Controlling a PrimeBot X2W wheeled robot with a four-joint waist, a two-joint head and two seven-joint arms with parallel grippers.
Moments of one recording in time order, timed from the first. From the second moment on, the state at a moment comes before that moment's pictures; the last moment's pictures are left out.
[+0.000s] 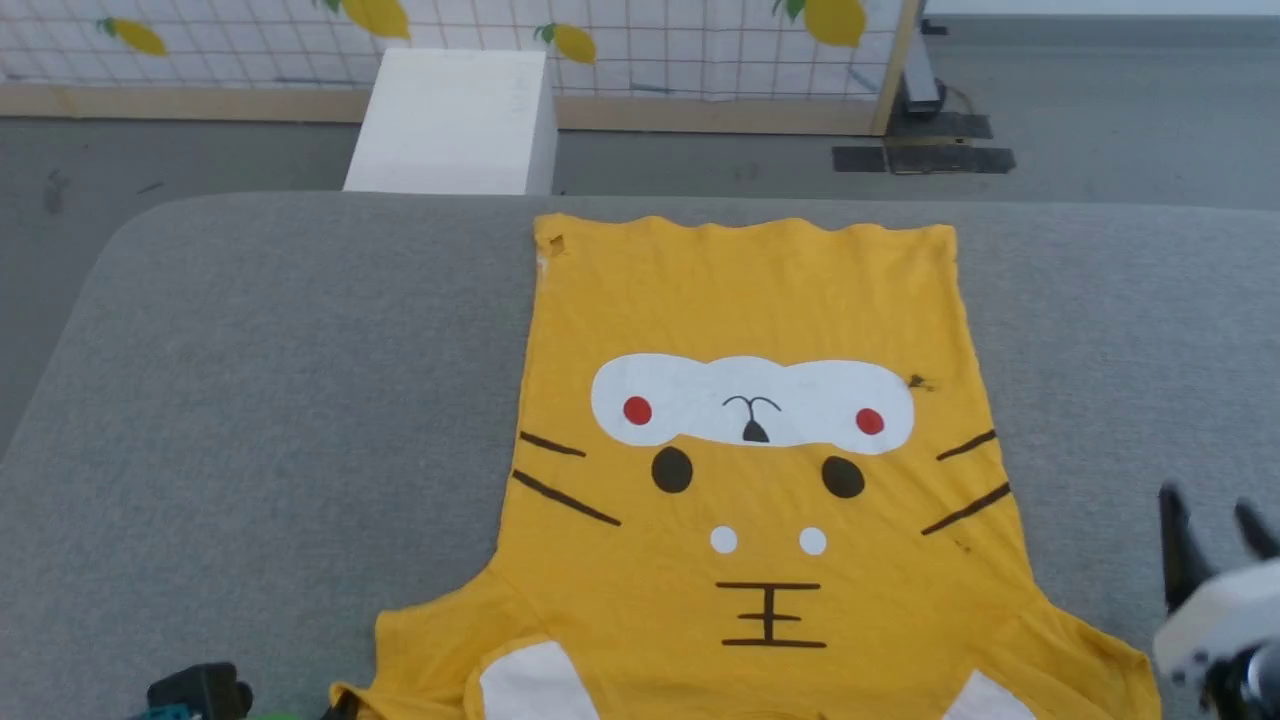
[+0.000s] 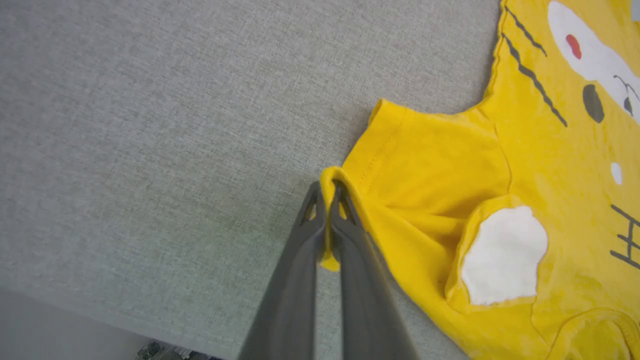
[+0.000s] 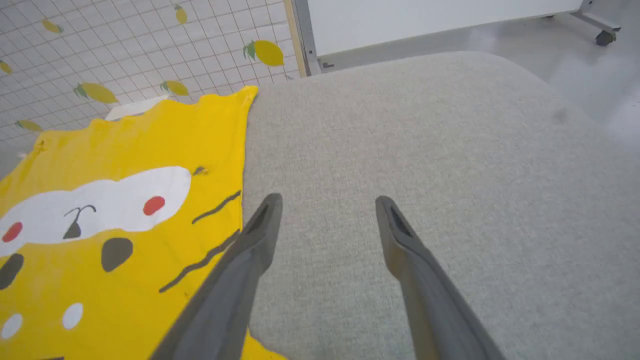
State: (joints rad) left arm 0.30 0.20 -0.03 -0.14 -0.61 0.18 0.38; right arm 0.04 -0.05 -0.36 0.00 0.20 0.13 0.27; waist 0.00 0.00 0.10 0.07
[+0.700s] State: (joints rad) left arm 0.09 0.12 -0.18 -0.18 -0.60 0.09 0.31; right arm -0.80 -0.33 -0.32 0.47 0.15 0.13 0.45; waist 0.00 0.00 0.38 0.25
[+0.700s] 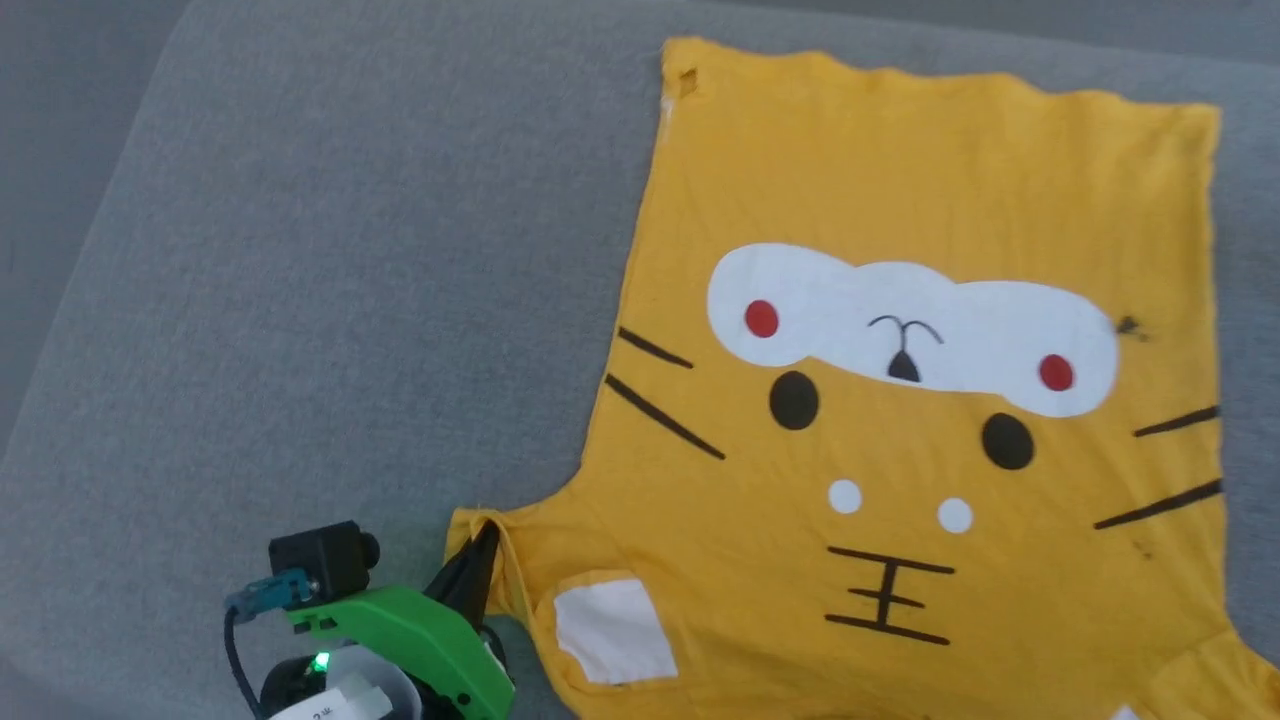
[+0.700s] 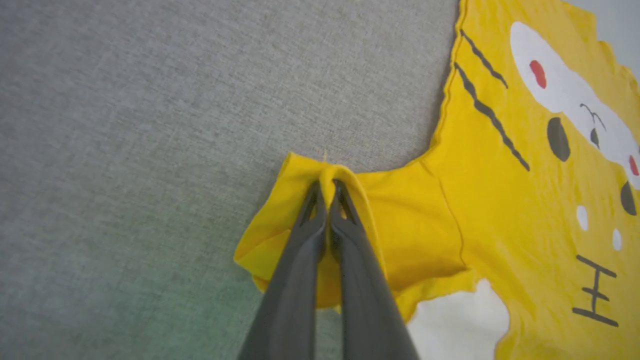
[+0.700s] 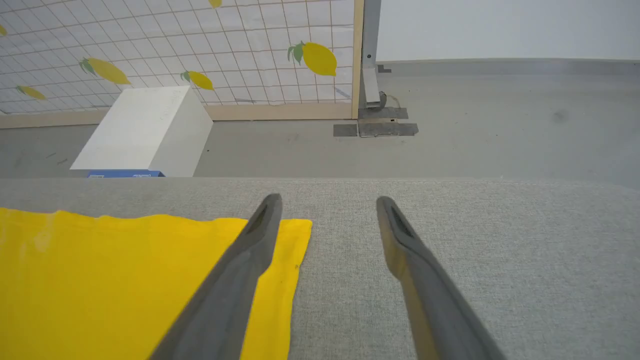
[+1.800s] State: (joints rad) left arm 0.09 0.16 -0.16 -0.08 -0.64 0.09 0.26; right arm -0.41 -0.21 -0.47 0.20 0.01 0.13 0.12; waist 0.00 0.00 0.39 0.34
